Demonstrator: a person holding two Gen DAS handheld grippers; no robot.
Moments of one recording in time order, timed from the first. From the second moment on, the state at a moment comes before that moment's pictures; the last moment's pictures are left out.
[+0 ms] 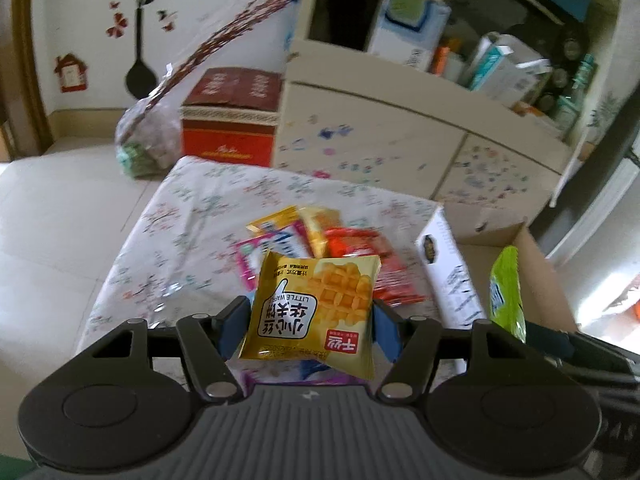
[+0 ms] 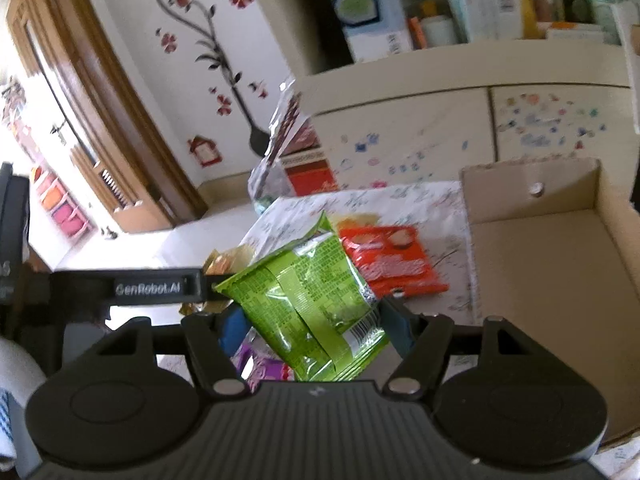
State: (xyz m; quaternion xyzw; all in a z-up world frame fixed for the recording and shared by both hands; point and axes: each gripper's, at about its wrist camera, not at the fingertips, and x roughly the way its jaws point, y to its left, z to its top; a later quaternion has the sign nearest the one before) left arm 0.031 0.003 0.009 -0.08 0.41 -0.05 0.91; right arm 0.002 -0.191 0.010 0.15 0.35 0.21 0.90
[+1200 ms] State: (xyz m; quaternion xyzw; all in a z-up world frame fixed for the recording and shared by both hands) left arm 0.030 -0.163 -0.010 -0.03 0.38 -0.25 0.89; right arm -0.010 -0.342 0.021 0.31 0.33 -0.04 0.89
